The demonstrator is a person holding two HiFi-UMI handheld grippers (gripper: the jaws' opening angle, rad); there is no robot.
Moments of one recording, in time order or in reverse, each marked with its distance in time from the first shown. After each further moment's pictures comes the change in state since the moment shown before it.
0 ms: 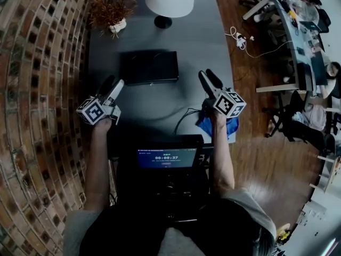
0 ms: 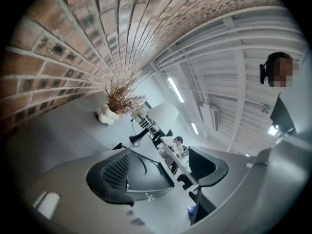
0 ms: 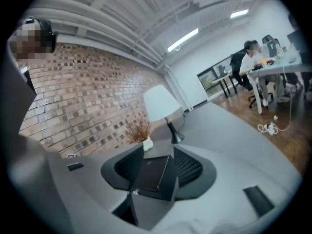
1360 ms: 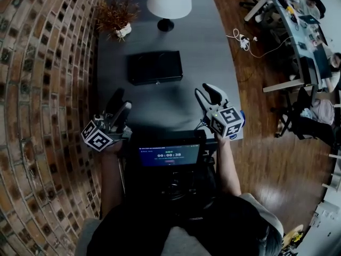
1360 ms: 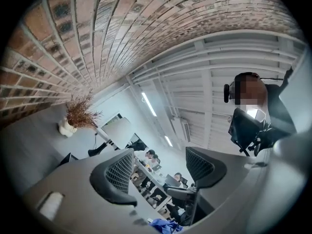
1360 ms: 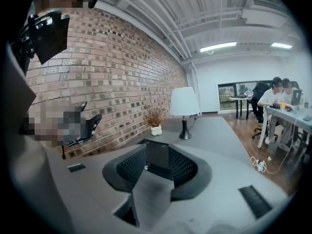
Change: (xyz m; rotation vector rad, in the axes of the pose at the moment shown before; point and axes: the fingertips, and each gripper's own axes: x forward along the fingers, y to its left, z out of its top) left arm -0.066 -0.165 0.023 0.070 -0.171 -0.313; right arm -0.059 0.091 -0.030 -0.391 0.124 0.000
